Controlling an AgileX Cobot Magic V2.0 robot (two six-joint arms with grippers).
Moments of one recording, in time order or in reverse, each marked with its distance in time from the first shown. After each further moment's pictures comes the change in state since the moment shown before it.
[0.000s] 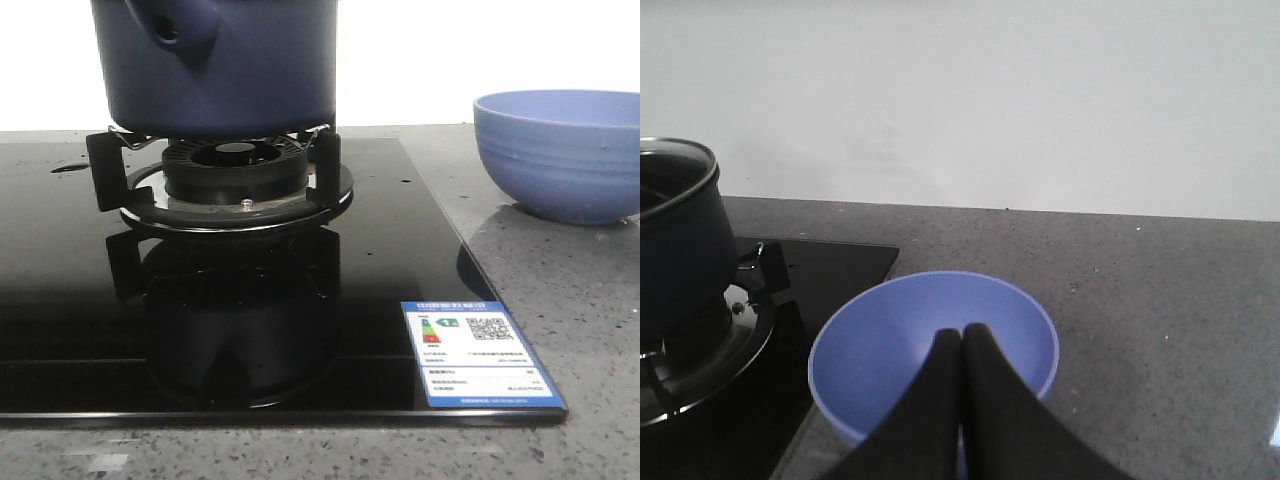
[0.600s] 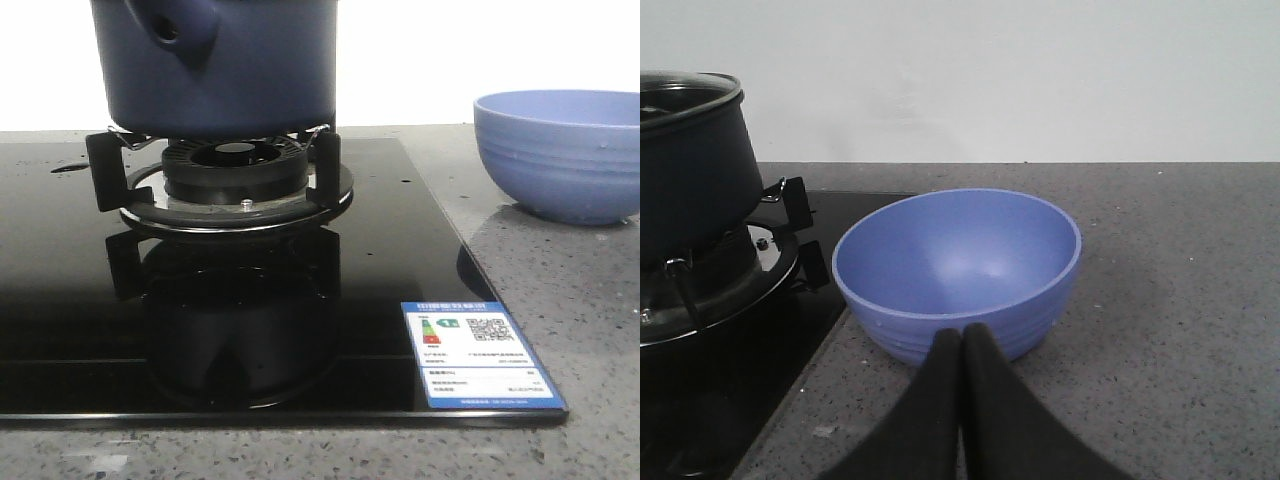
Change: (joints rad) left arm 0.000 -0.332 0.288 -0.128 -0.026 0.000; right arm 0.000 -0.268 0.217 0.037 0.034 0.000
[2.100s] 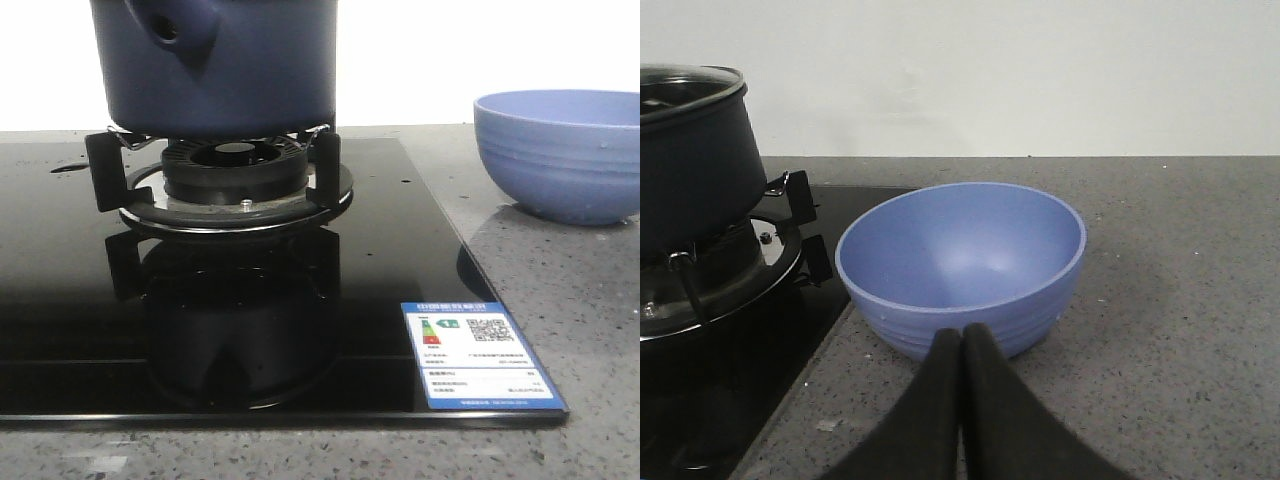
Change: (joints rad) left arm -0.011 -0.087 0.229 1.241 -0.054 -1.253; right arm 0.000 0.000 0.002 0.004 0.009 -0.002
